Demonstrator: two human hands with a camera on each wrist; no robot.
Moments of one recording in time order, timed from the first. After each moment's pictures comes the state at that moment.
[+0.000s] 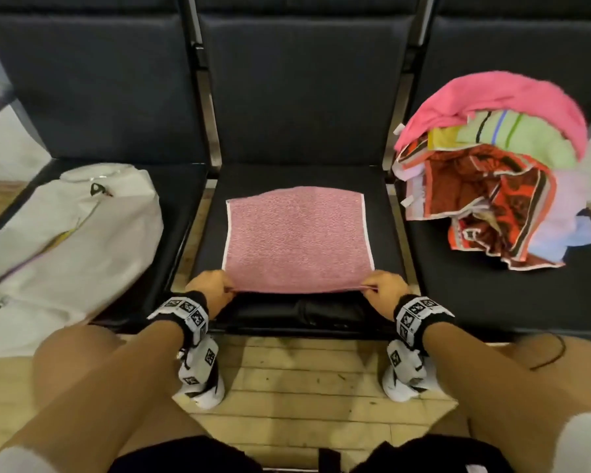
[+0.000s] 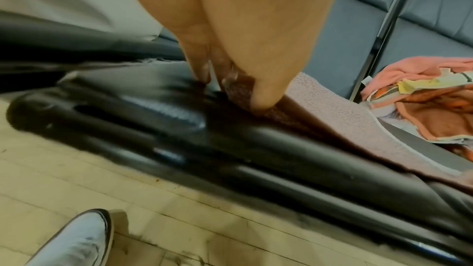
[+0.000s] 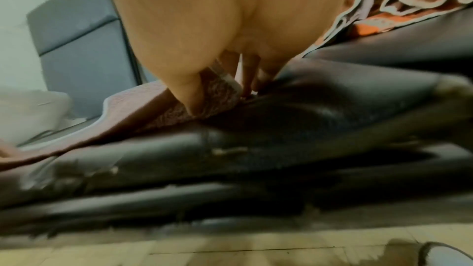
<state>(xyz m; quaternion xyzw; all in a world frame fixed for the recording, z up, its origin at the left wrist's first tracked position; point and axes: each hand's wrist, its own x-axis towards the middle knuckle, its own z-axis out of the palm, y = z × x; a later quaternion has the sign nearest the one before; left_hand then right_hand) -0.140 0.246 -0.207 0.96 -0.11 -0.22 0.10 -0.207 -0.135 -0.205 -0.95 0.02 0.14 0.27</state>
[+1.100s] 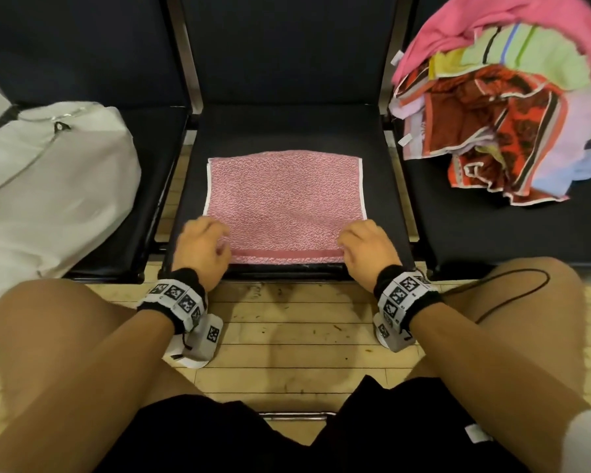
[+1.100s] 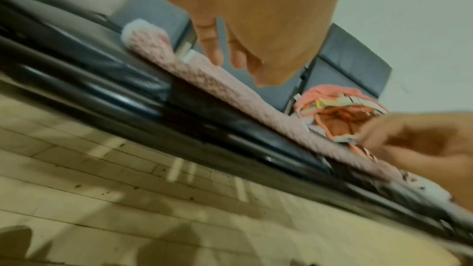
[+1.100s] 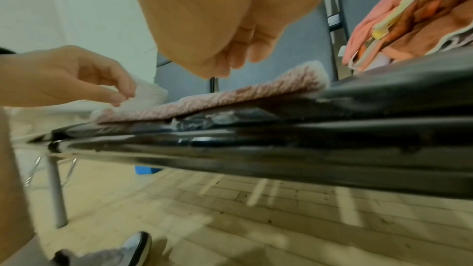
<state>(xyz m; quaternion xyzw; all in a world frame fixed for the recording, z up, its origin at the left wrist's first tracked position) -0.211 0.232 -0.221 0.97 -0.14 0.06 0.21 -0.261 -0.095 -0.232 -0.97 -0.13 -0.10 0.16</state>
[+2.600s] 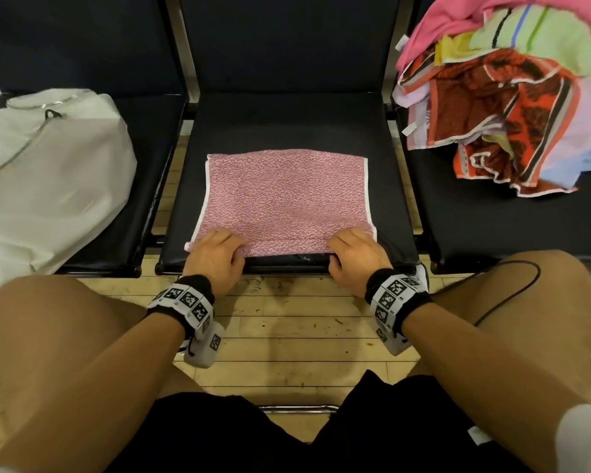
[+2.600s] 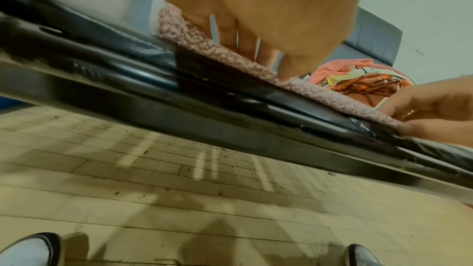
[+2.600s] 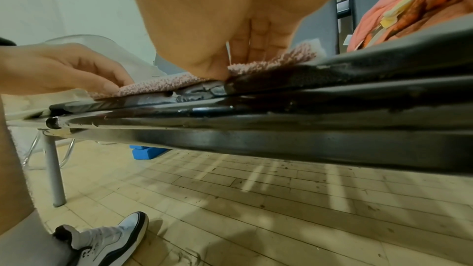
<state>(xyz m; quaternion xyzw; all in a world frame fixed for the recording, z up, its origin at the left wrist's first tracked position) -0.224 0.217 -0.237 0.97 -0.18 -0.03 0.16 -0.271 -0.071 -0.238 -0.98 -0.10 0.00 0.14</state>
